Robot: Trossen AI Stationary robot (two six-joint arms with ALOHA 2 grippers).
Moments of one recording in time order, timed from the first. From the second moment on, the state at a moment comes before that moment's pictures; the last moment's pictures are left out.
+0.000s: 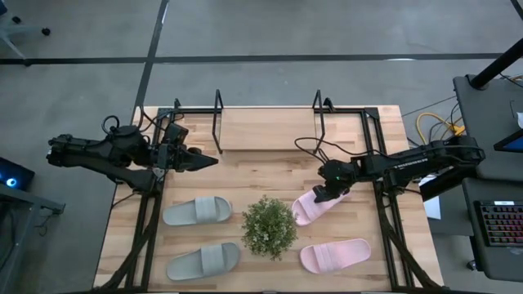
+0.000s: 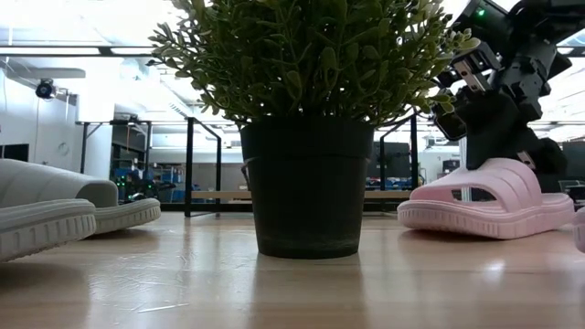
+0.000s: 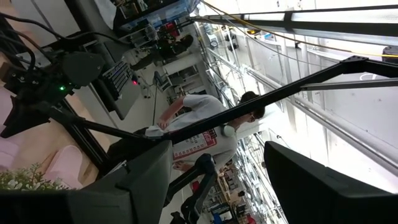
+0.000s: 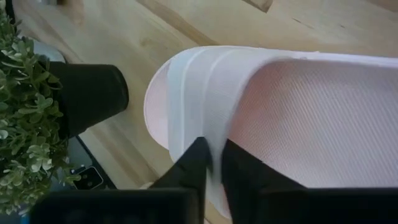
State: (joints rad) left arm -0.17 0.79 0.94 0.05 -0.03 -1.20; right arm 0.03 1.16 0.48 -0.23 -0.31 1.22
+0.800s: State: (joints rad) left arm -0.16 0.80 0.93 0.04 -0.03 -1.19; right arm 0.03 1.16 0.48 -0.25 -0.32 1.19
